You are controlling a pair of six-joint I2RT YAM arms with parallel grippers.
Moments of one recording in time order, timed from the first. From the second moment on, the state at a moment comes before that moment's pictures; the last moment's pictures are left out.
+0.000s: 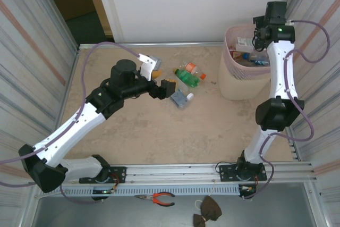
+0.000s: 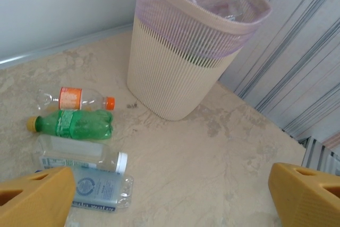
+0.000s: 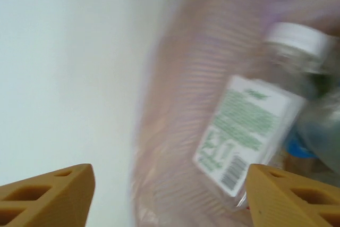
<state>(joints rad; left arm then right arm) -0.71 1.22 1.24 -0.38 0.25 -0.21 -0.08 1.84 2.12 -0.85 0.04 1.20</state>
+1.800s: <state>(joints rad) -0.67 1.72 1.50 -0.72 -0.10 -0.60 -0.17 1.54 1.83 -0.75 -0.34 0.65</state>
